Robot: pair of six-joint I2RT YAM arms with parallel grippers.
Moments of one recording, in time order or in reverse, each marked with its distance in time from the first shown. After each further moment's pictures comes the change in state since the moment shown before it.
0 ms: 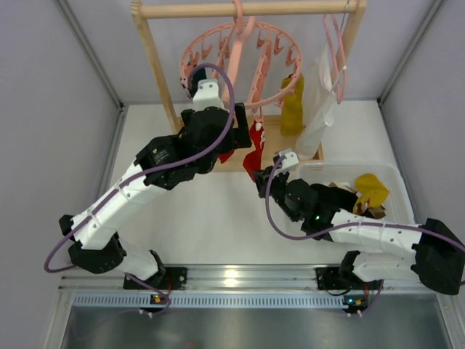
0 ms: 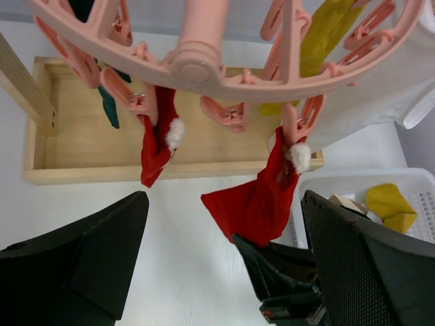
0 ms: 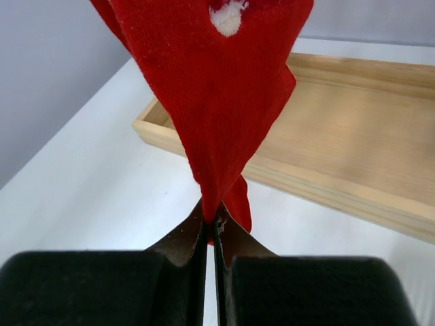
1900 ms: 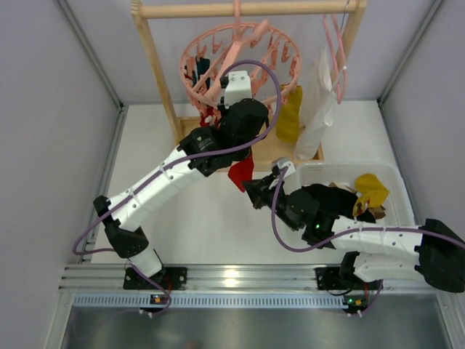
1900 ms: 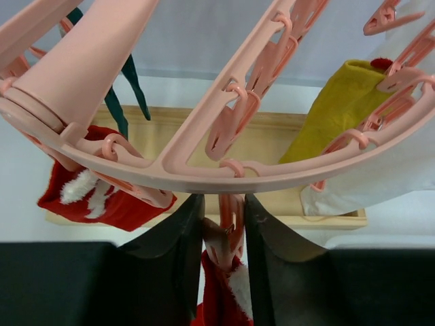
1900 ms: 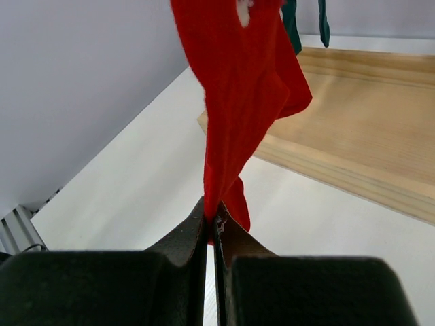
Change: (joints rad) left arm 0.011 0.232 0.092 0.183 -0.192 0.138; right arm 0.102 -0.032 -0.060 0.113 -0.060 0.064
